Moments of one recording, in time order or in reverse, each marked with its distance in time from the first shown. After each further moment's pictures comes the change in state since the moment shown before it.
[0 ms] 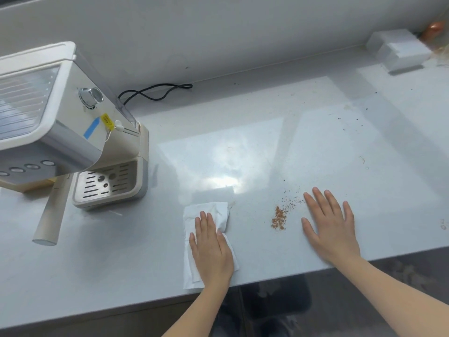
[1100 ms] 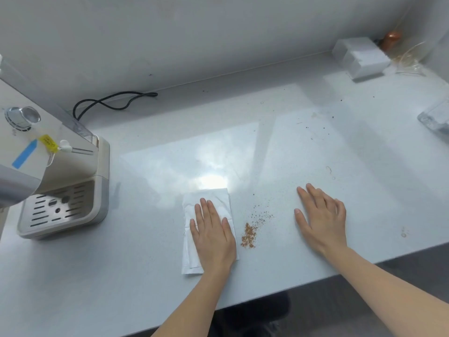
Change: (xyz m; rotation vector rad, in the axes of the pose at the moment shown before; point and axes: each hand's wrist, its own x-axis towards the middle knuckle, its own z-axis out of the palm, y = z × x) left_hand 0.037 0.075 0.045 0.150 -0.066 0.152; right_hand 0.040 0.053 -0.015 0.049 0.032 0.127
